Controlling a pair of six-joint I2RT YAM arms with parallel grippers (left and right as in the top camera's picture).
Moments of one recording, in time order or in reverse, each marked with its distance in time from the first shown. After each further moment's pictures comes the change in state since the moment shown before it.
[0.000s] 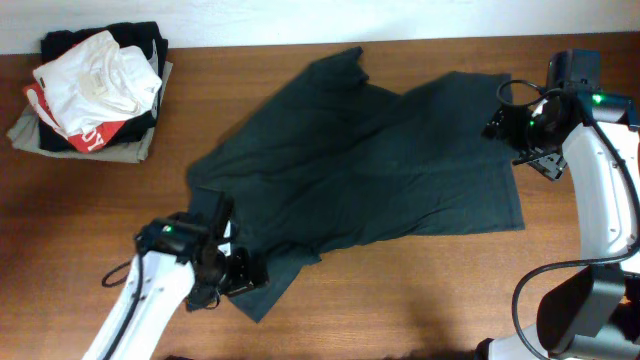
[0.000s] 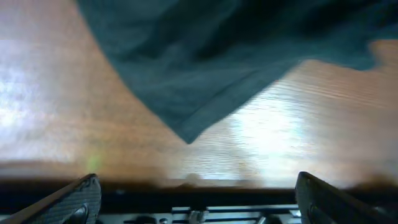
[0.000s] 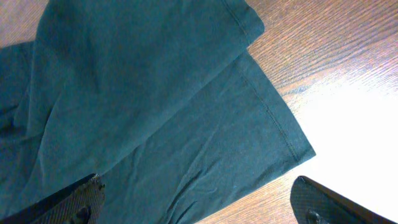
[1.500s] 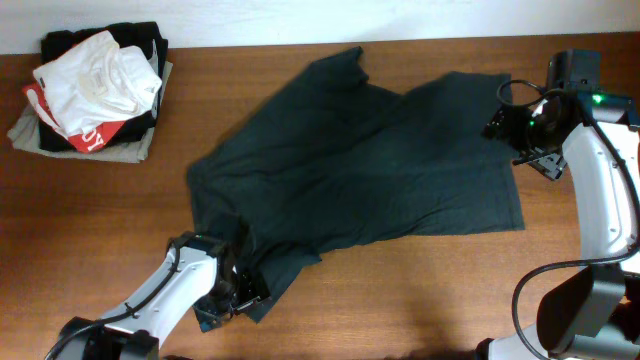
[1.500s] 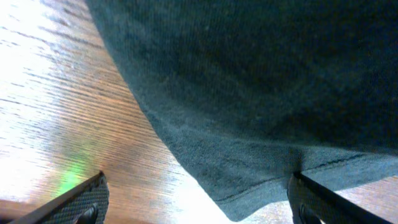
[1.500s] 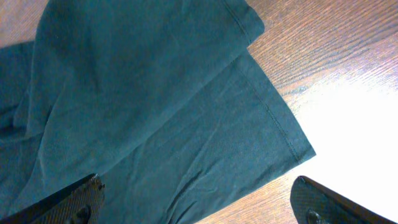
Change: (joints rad) left arm -0.027 0.183 -0.259 0.303 -0.027 -0.168; right arm 0.000 0.000 0.000 0.000 0.000 0.000
